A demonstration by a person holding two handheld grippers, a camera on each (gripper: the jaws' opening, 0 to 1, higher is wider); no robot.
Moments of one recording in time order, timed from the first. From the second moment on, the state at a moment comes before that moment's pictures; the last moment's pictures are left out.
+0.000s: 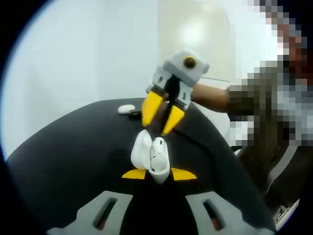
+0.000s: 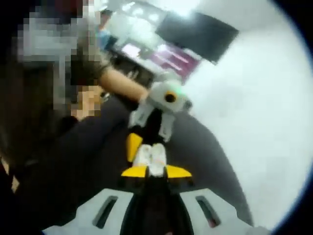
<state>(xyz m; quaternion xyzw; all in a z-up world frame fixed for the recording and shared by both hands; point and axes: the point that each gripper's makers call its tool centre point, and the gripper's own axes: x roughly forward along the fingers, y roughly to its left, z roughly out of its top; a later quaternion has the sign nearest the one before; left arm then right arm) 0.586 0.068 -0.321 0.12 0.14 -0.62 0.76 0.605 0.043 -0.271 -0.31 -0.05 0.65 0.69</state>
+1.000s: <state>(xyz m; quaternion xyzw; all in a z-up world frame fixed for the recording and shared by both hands) 0.593 0.077 -0.317 0.13 0.12 -0.61 0.77 0.585 0.065 -0.317 -0.05 0.15 0.71 0.68</state>
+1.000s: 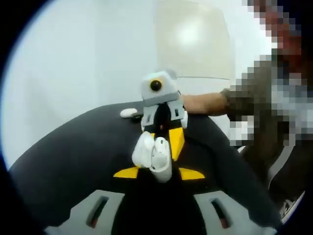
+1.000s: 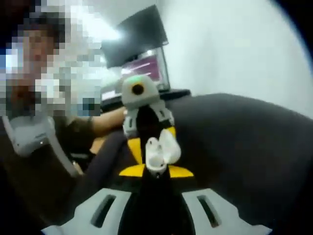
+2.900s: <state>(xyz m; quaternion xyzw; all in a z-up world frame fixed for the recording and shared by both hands) 0.599 0.069 -0.302 0.28 -0.04 -0.57 0.77 0.587 0.068 -0.315 0.03 0.22 0.70 0.67</state>
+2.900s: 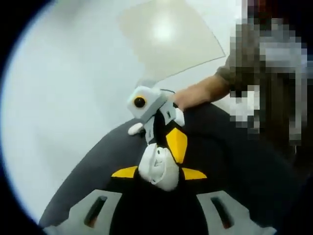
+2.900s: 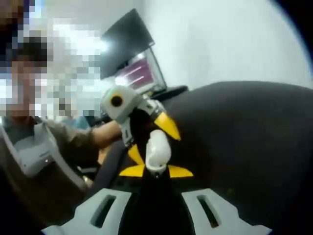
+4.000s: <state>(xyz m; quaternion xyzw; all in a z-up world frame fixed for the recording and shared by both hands) 0.612 0.071 -0.307 0.23 -0.01 -0.57 0.79 0.604 0.064 -0.313 0.00 0.17 0.69 0.70</state>
